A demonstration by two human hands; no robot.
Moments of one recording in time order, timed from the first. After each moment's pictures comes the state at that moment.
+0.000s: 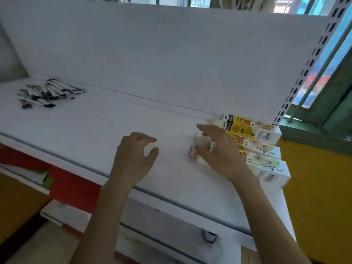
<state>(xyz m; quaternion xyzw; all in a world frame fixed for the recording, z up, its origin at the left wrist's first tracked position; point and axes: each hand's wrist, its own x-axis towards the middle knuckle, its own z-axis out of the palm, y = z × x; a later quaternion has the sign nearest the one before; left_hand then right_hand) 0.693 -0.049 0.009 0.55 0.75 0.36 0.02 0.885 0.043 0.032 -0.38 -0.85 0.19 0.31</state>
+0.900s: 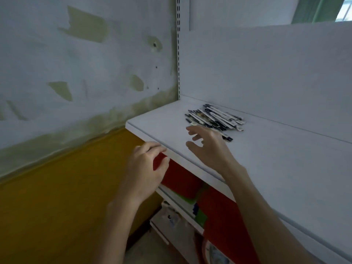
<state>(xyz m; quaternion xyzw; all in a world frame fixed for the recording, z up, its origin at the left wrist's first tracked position) 0.223 -0.249 0.033 0.42 0.83 0.34 -0.10 0.304 -0.083 0.043 -0.17 -0.90 0.29 0.28</state>
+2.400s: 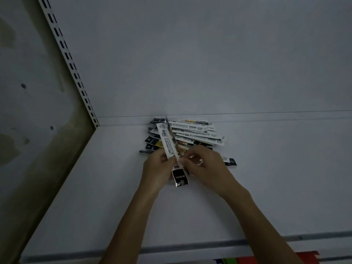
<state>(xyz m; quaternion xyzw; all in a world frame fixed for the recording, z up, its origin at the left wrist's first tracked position) 0.017 0.017 -0.005 0.49 0.61 0.45 0.43 0.153 0.017 0.005 -0.49 -0.73 0.30 0.36</state>
